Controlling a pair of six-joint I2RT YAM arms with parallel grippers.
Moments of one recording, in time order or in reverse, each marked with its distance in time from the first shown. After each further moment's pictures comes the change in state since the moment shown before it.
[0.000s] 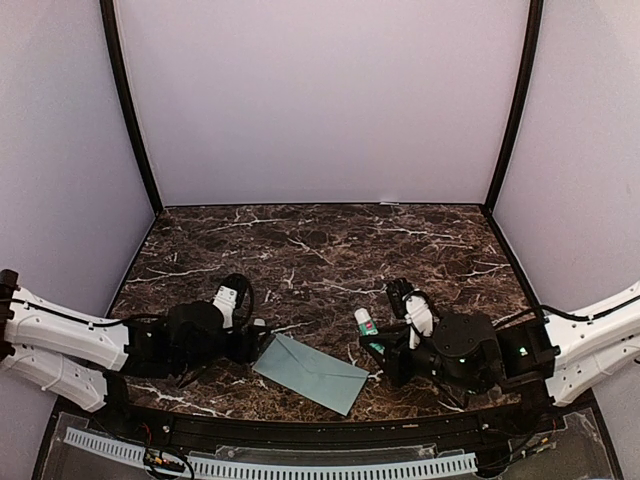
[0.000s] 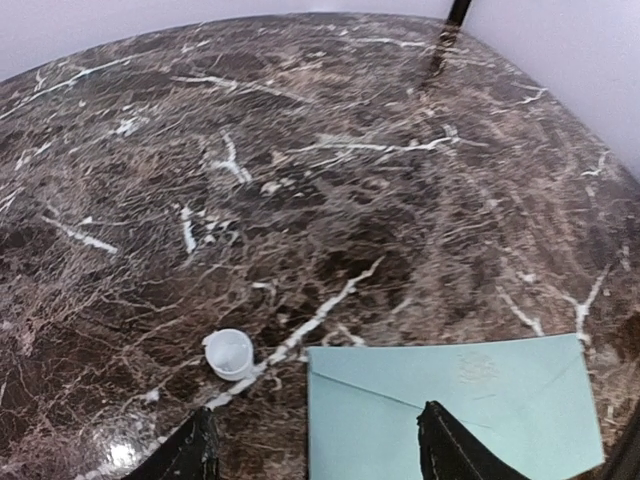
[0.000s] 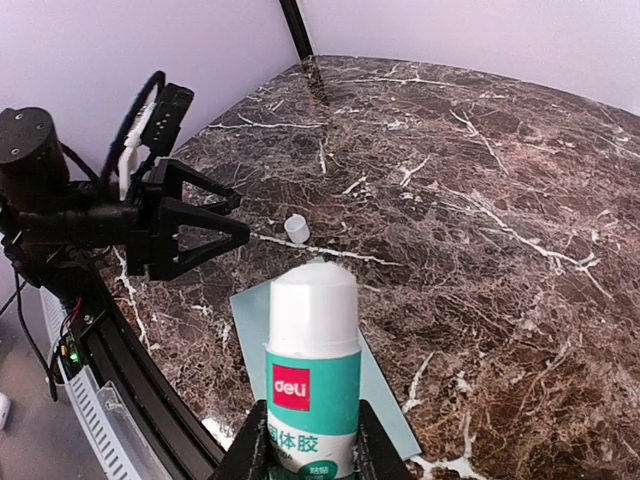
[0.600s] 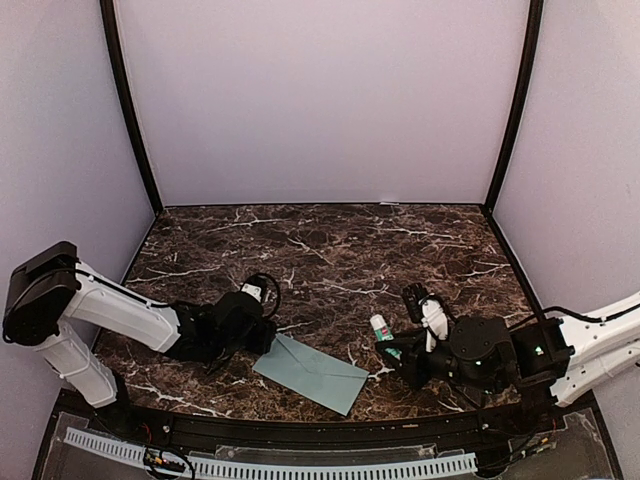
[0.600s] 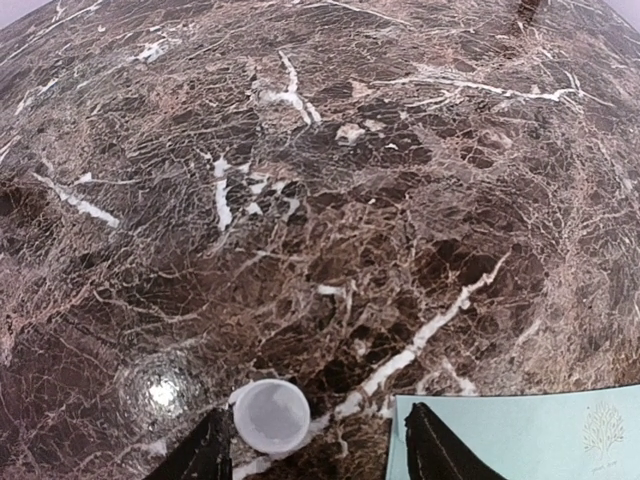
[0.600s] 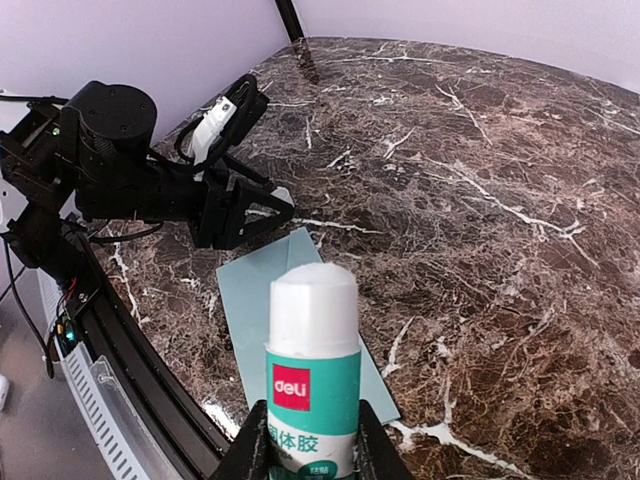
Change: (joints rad) left arm 0.142 0.424 0.198 -0.039 -0.002 -0.022; right arm 0.000 -0.129 -0.070 -0.105 -0.019 0.046
